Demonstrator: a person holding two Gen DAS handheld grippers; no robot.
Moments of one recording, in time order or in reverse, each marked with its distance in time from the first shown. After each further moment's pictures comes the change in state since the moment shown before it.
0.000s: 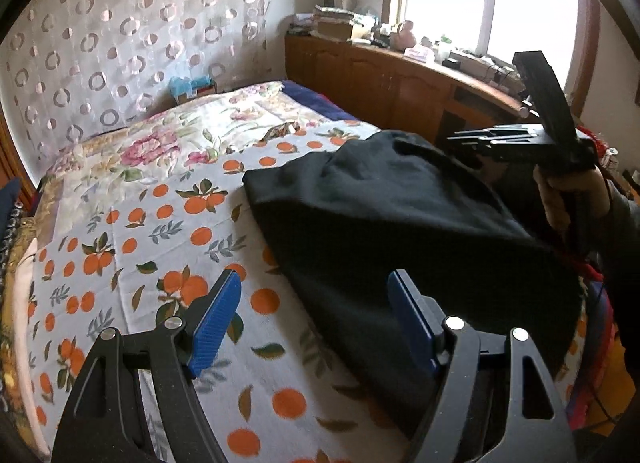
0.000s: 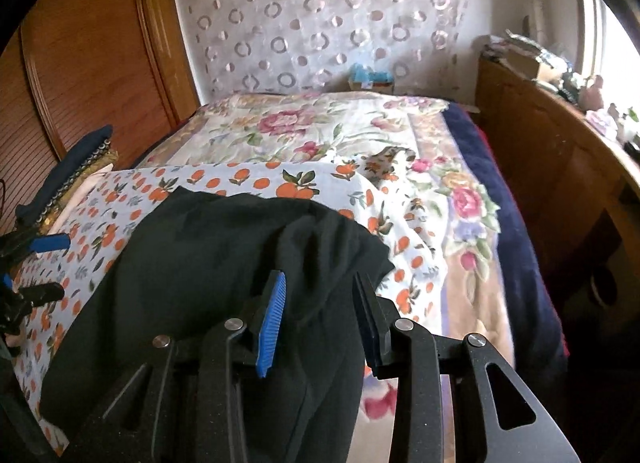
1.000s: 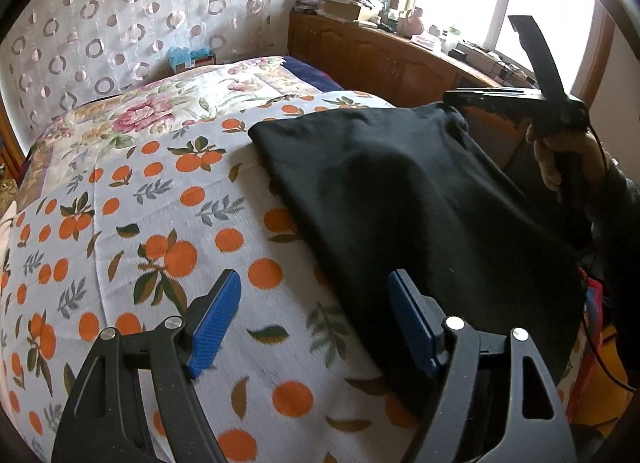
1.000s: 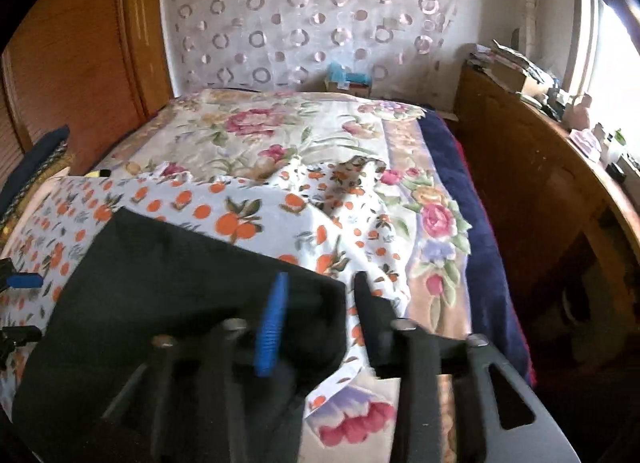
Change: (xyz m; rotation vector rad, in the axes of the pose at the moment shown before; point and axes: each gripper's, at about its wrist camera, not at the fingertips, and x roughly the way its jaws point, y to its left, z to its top) left arm 0.013 0.006 -0.017 -0.062 0.064 -0.047; right arm 0.009 -0.015 0.048 -0.041 0.007 -0.130
